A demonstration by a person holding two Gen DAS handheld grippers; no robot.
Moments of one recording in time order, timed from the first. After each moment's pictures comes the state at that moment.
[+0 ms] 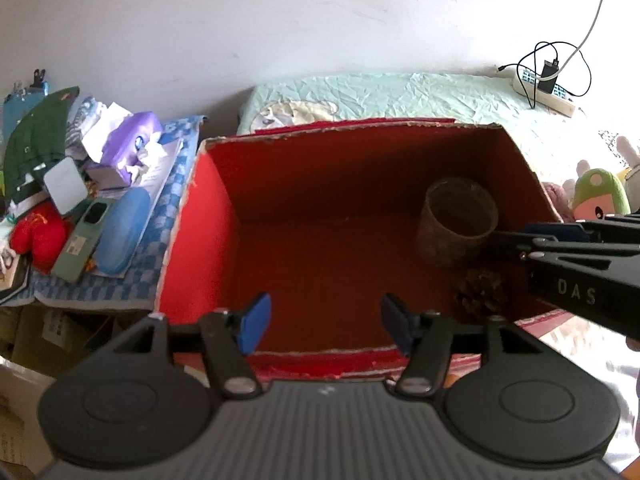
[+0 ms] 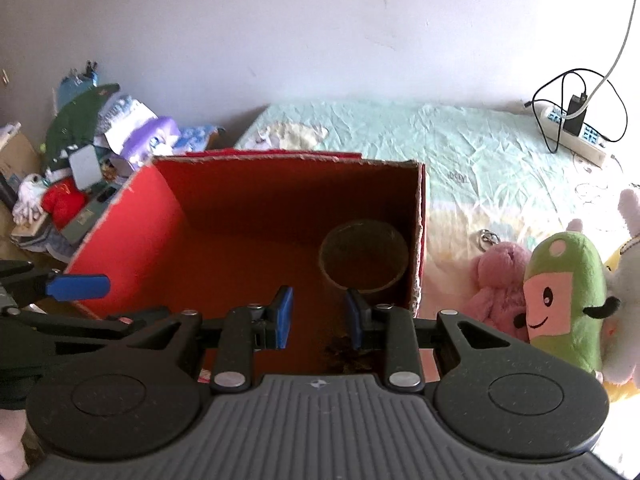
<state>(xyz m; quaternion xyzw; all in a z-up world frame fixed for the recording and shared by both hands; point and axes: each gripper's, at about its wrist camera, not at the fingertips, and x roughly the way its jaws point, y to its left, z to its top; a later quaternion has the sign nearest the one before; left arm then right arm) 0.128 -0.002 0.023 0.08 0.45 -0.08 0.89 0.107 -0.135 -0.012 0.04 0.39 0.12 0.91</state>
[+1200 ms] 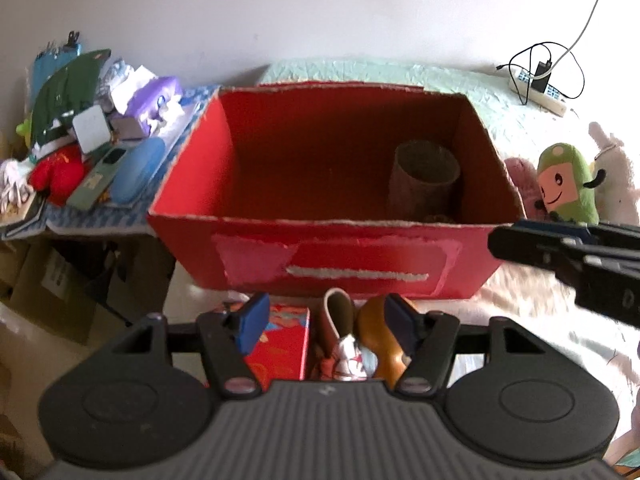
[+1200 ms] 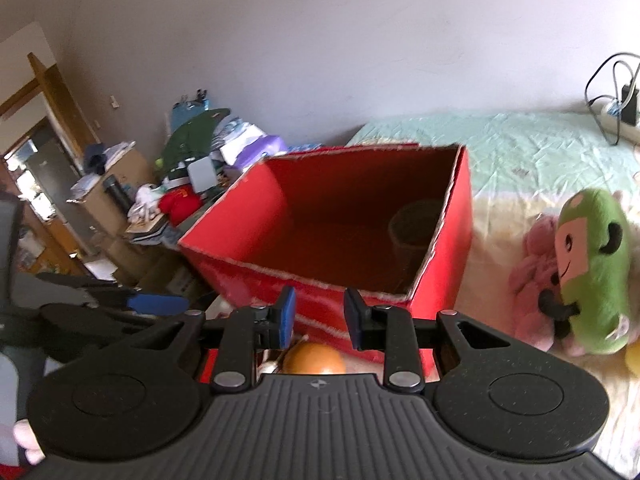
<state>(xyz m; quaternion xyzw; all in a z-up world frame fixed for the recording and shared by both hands) 0.045 -0.020 0.020 0.04 0.46 -0.05 0.89 0.036 -0.187 -0.017 0.10 0.34 0.29 0.89</state>
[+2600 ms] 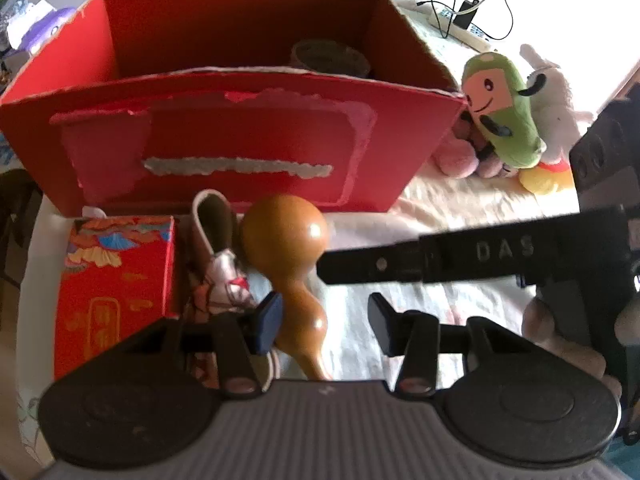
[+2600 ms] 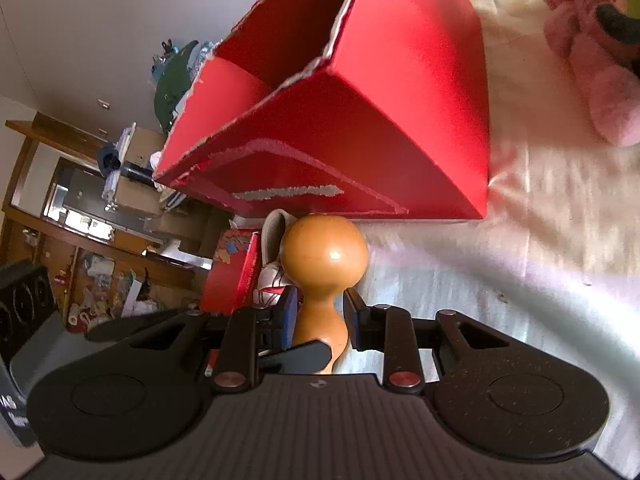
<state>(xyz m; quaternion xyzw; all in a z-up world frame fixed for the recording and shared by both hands) 0.039 -0.042 -0.057 -0.02 0.52 -0.19 0.83 0.064 -0.191 -0.116 0.26 0.52 0.32 0.75</state>
